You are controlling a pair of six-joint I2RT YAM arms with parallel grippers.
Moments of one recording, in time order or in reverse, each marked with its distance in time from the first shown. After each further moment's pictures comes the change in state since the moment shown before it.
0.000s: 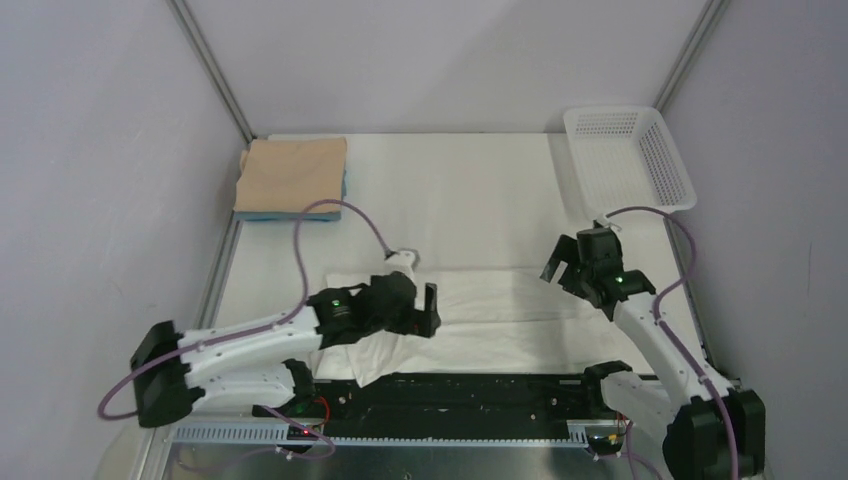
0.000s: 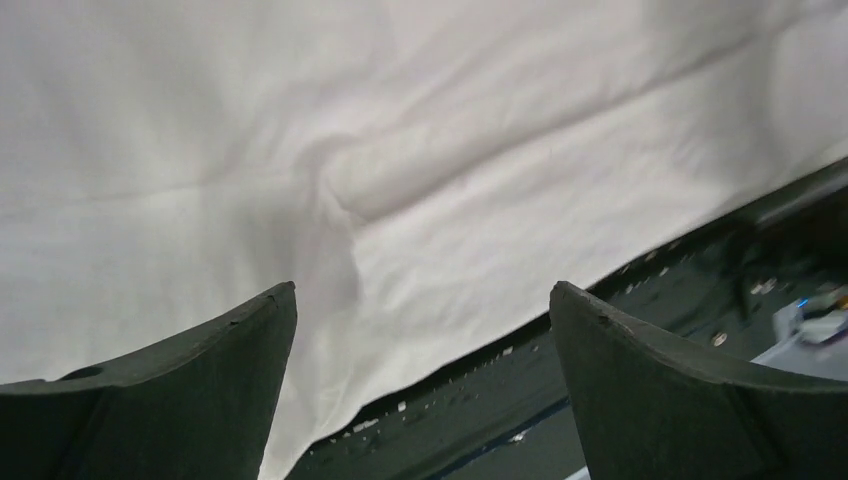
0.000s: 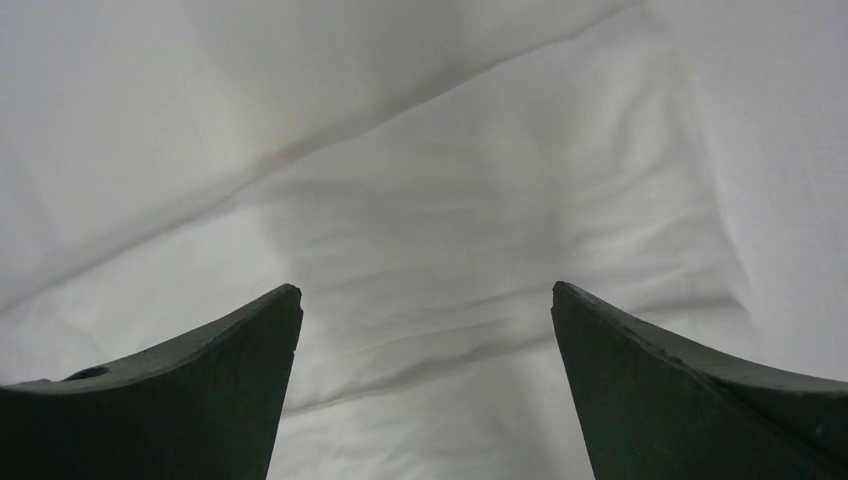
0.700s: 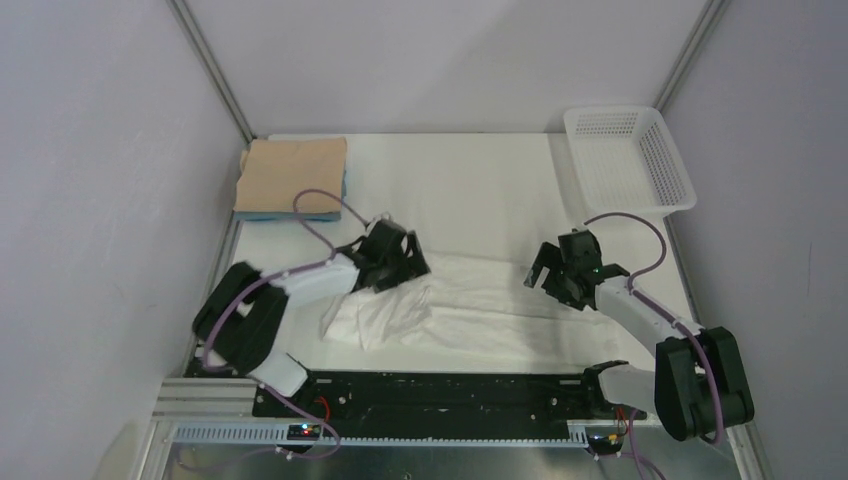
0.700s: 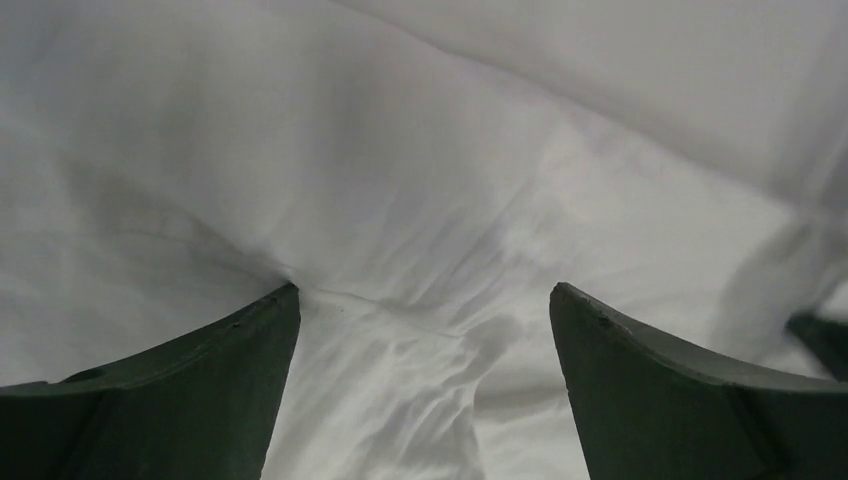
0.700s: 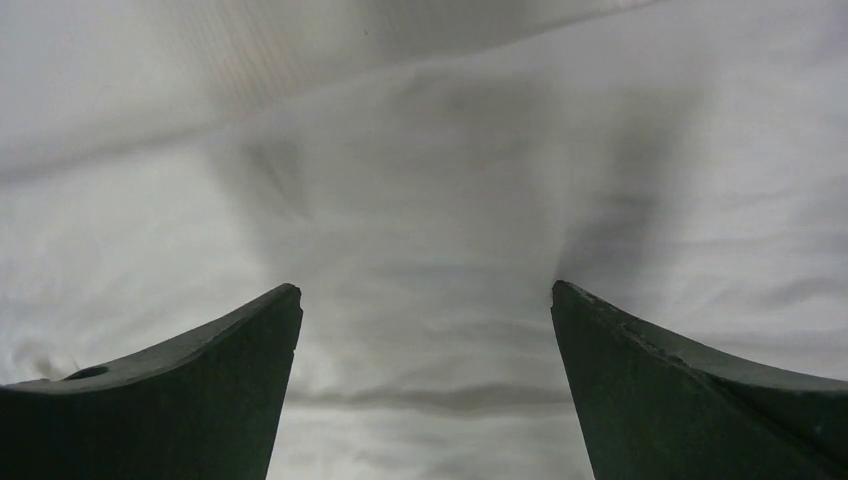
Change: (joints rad) left arm 0.488 0.307 -0.032 0.289 0.155 -0.113; right arm 0.049 0.300 -0.060 0.240 -0.137 0.052
